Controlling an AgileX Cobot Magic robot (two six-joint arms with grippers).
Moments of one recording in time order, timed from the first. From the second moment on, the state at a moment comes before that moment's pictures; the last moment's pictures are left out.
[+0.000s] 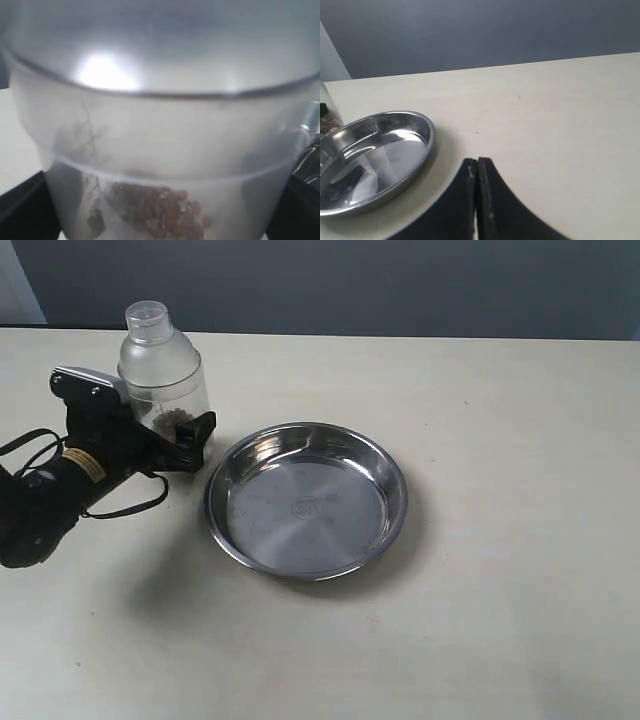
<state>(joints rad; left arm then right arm) -0.04 2.11 -0.63 0.27 -1.21 -0.13 0.18 0.00 0.00 0.24 0.32 -0.03</state>
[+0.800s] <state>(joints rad) -0.04 2.11 -0.63 0.23 -1.21 -0.15 0.18 0.00 0.00 0.24 0.32 -0.03</state>
